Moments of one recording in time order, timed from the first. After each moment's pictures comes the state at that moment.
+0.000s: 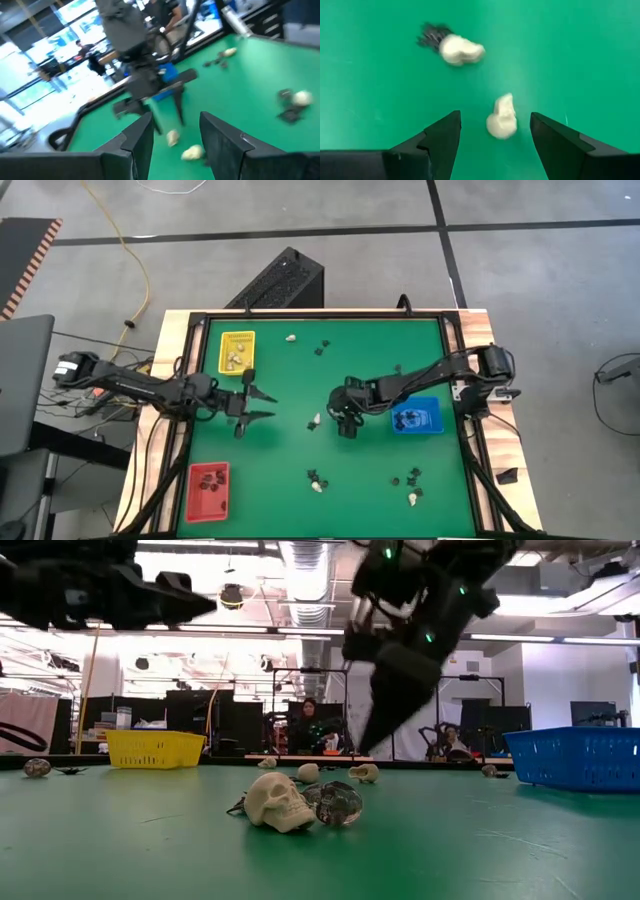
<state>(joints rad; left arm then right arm) -0.07 0.86 0.19 0.66 0.02 0.46 0.07 1.74 1.03 -0.25 0.11 0.20</state>
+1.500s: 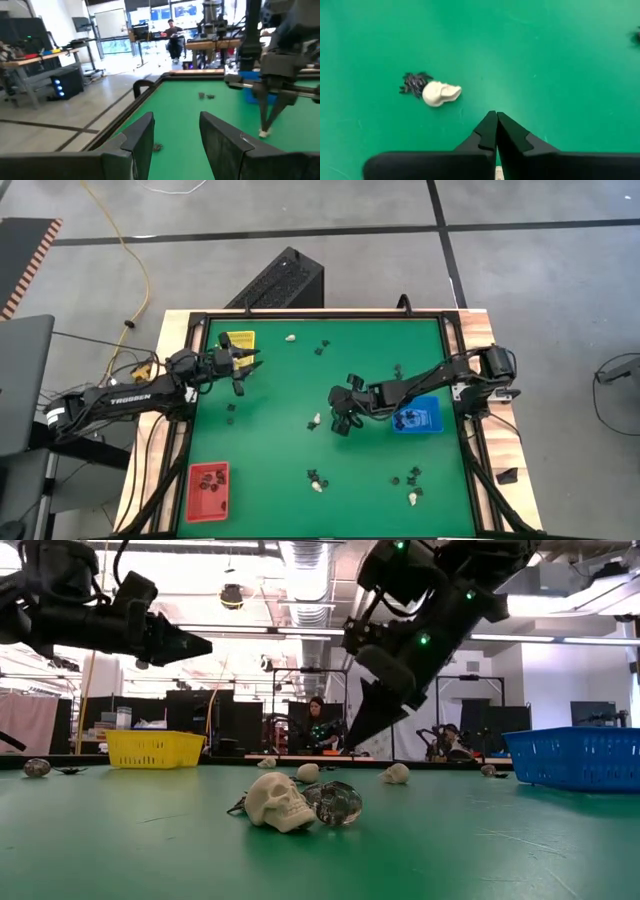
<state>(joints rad) 0.51 0.64 0.06 0.70 0.15 0.09 0.10 1.73 0.98 -0.09 0.29 0.32</state>
